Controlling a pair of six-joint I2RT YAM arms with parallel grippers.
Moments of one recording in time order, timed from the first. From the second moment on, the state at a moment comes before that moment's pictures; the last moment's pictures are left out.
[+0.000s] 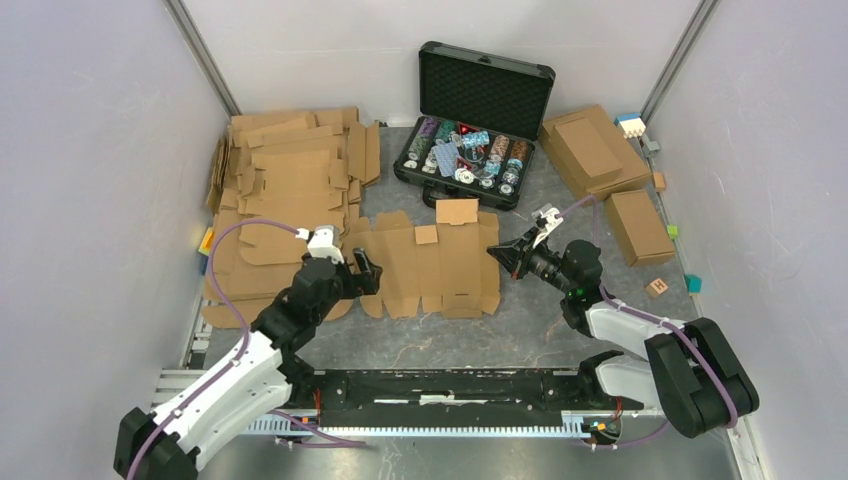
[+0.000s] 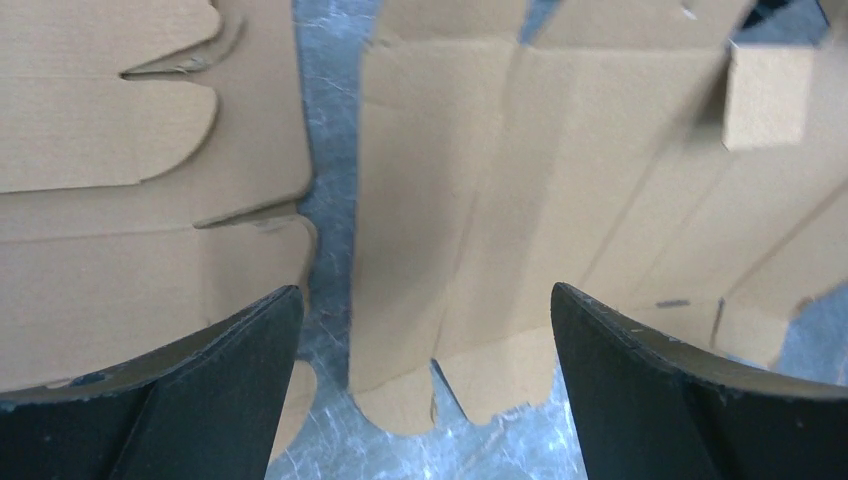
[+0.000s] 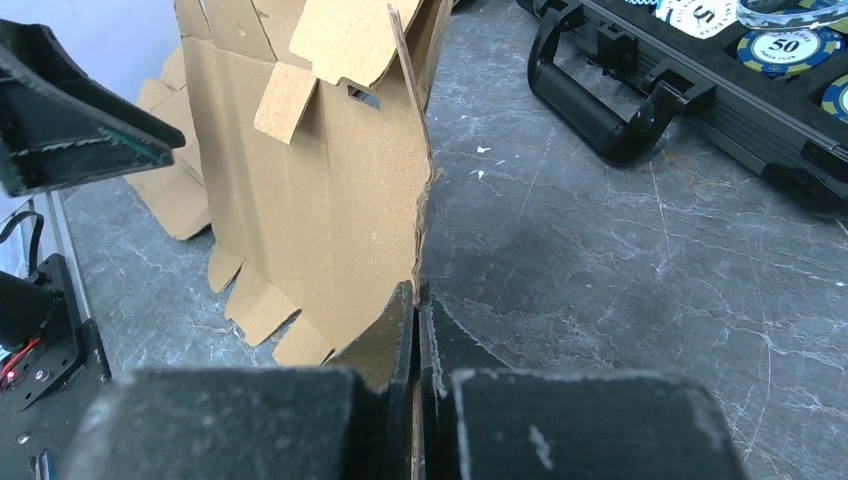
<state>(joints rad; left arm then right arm) -0.60 0.66 0.37 -0.19 -0.27 -0.52 0.35 1.19 0.25 0.85 -0.52 0.31</state>
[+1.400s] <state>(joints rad) -0.46 0.69 0.23 0.35 0.39 -0.46 0.45 1.24 0.28 0.76 -0.45 0.23</state>
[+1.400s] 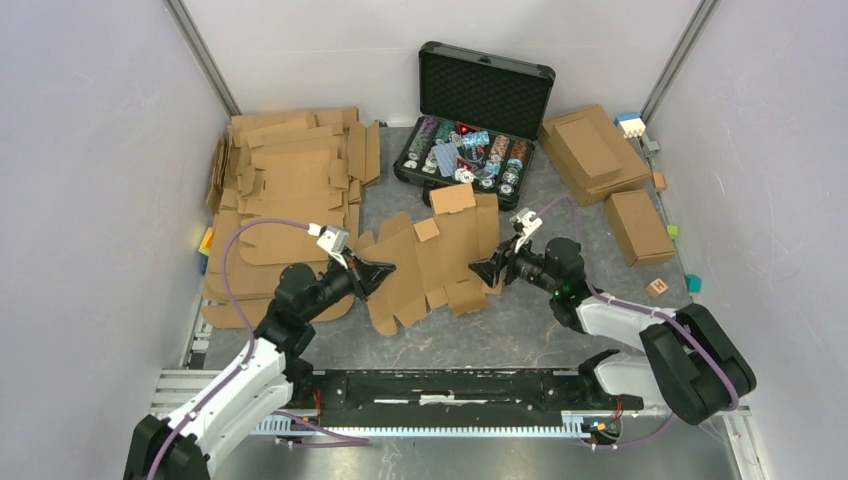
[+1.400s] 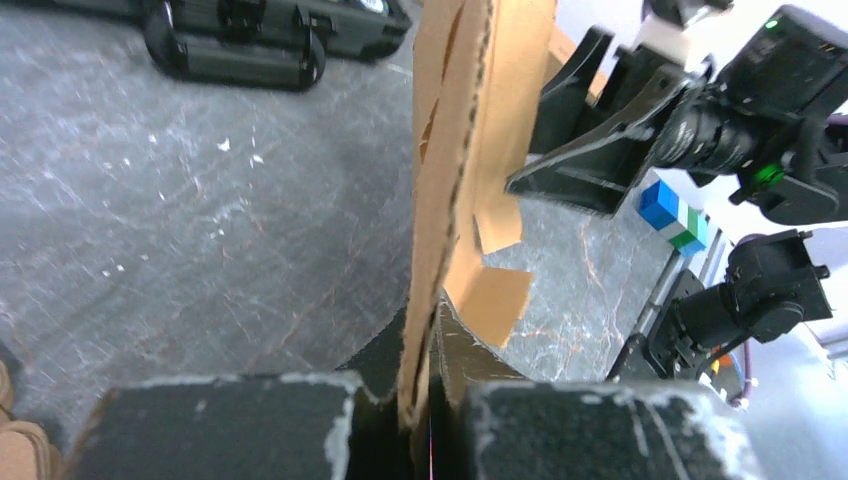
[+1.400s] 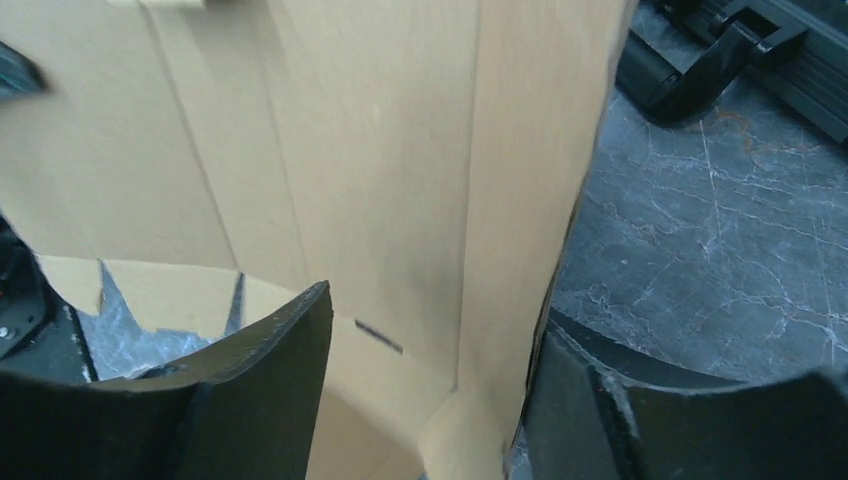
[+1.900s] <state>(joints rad) -0.51 0.65 0.22 0.33 0.31 -0.43 0.56 1.31 0.34 0.57 -0.32 0.13</state>
